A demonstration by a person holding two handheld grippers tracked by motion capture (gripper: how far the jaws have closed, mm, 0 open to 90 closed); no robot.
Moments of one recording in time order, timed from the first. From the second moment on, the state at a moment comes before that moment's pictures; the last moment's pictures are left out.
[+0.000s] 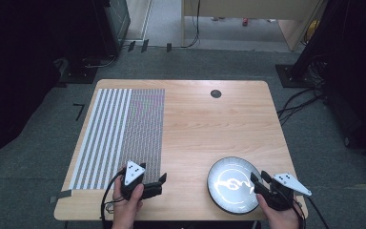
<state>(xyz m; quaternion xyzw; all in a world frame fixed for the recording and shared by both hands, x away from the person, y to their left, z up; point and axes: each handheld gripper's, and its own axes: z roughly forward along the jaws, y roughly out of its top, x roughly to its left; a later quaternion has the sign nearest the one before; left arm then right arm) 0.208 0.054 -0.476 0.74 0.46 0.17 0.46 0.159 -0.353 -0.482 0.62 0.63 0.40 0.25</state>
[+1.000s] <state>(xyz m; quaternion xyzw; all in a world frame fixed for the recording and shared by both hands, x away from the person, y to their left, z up) 0.202 -0.057 -0.479 0.78 0.39 0.12 0.48 0.157 -0.372 -0.481 0.68 0.59 0.40 0.18</state>
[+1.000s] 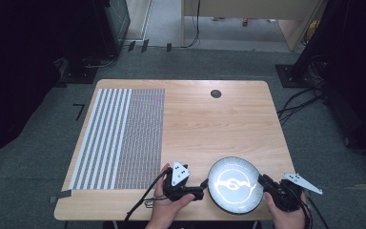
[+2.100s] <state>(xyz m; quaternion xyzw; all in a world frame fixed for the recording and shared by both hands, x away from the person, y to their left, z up) 0.199 -0.088 -0.495 0.80 0.39 0.08 0.45 0.154 -0.371 -0.481 0.68 0.60 0.38 0.19</state>
